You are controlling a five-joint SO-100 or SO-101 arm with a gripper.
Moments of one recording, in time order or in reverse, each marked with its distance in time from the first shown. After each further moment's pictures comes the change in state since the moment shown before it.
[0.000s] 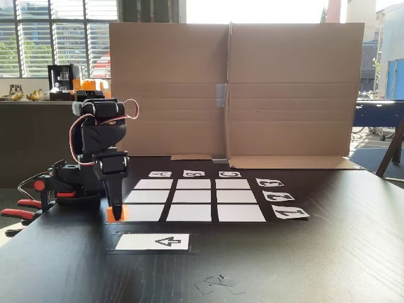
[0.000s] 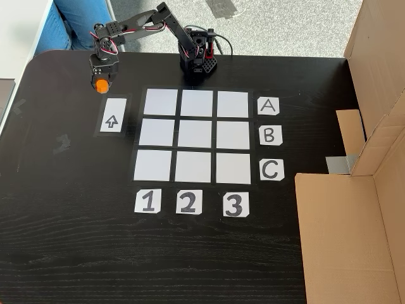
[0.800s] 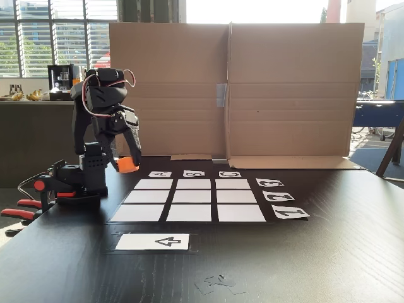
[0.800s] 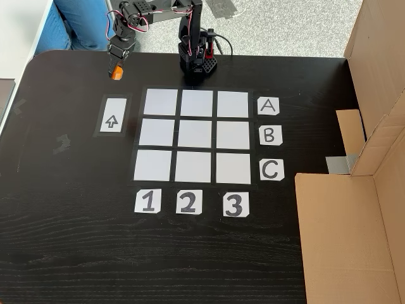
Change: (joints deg) arm -7.2 35.2 24.1 0.4 -41.2
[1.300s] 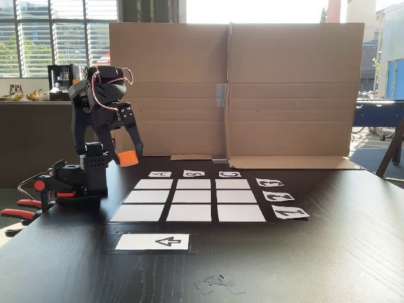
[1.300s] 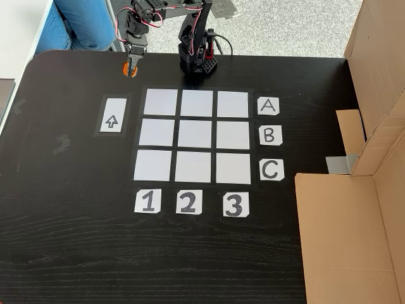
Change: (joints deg) arm -2.4 11.3 8.9 3.3 -31.8
